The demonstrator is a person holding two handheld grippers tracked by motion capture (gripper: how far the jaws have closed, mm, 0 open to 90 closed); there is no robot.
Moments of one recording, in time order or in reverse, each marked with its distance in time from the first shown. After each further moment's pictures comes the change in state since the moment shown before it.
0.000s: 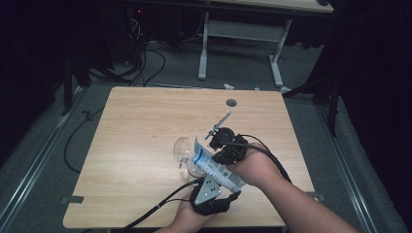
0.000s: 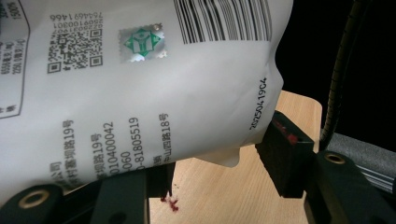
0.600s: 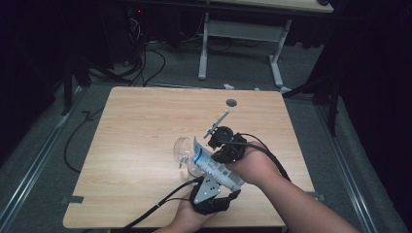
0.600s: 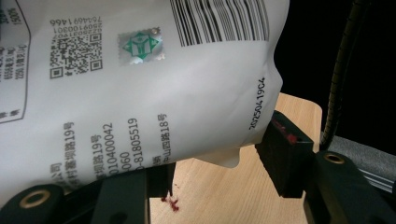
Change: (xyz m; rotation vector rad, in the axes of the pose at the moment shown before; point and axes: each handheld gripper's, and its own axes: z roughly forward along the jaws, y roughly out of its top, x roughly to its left) left arm 0.001 0.002 0.000 -0.008 0.001 -0.003; right arm -0.001 0.004 0.000 0.005 -0.005 -0.006
